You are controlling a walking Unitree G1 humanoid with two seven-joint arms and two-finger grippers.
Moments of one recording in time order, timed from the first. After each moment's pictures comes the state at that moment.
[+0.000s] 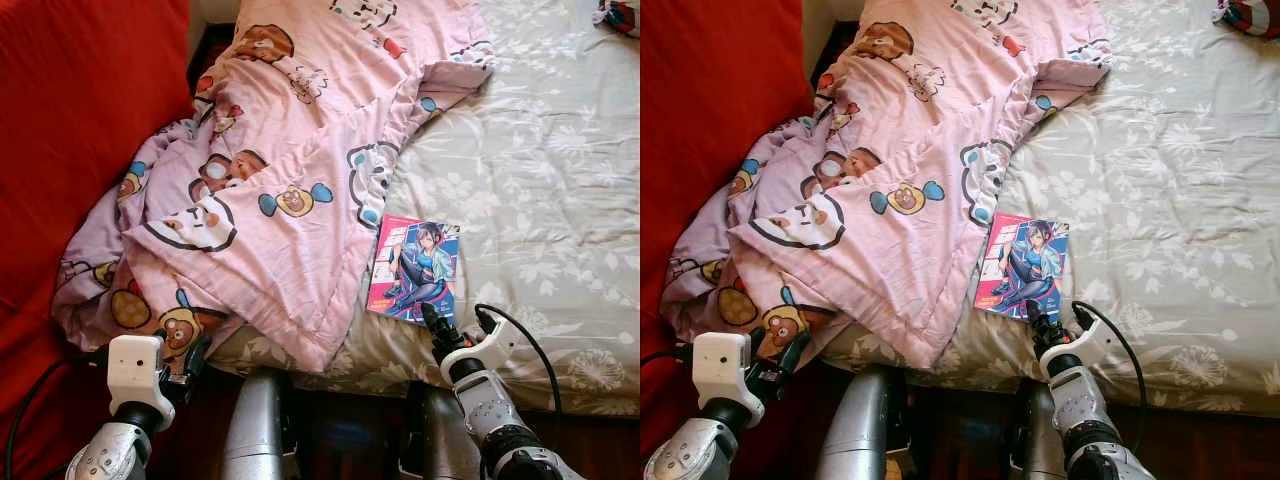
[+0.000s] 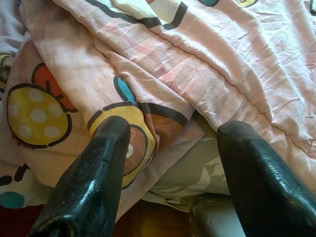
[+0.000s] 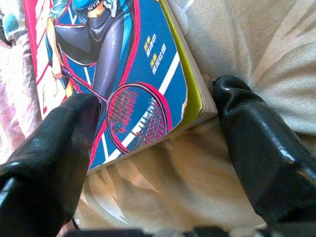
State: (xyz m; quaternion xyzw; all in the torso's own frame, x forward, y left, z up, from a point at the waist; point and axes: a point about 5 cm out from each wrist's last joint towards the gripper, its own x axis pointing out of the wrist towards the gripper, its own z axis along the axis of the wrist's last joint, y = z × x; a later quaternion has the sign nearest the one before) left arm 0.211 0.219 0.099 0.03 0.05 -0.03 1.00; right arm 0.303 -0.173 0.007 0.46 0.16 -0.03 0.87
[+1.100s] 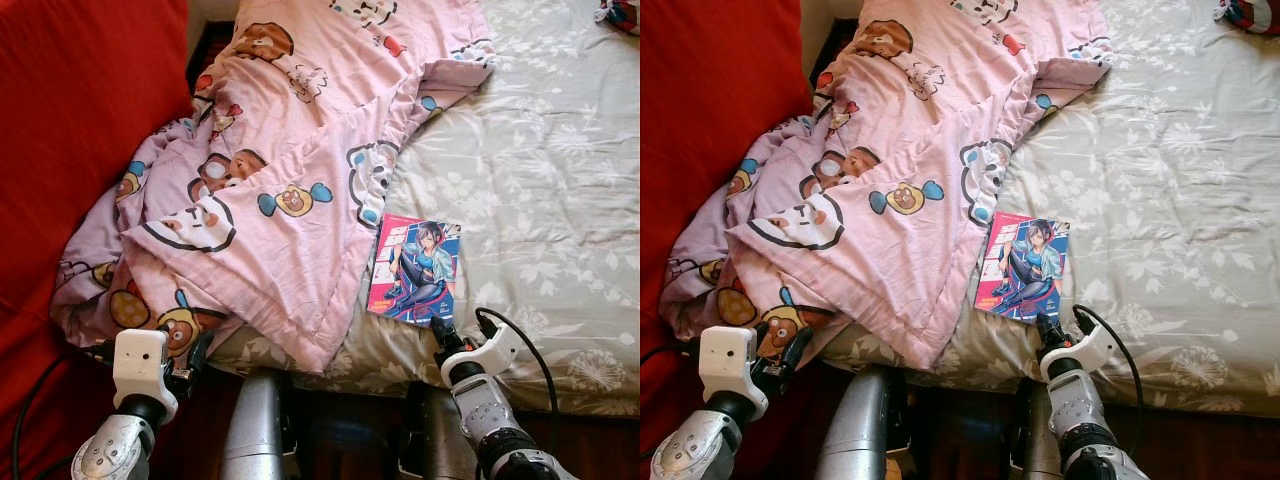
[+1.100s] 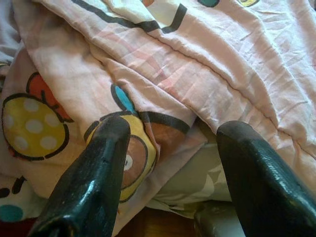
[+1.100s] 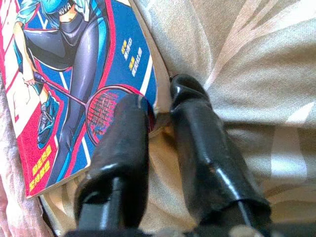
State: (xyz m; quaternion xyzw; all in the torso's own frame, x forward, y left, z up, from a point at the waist) left arm 0.222 0.217 0.099 0.04 0.05 -0.03 1.00; right arm 0.301 -0.174 0.004 0.45 0.16 -0.07 0.87
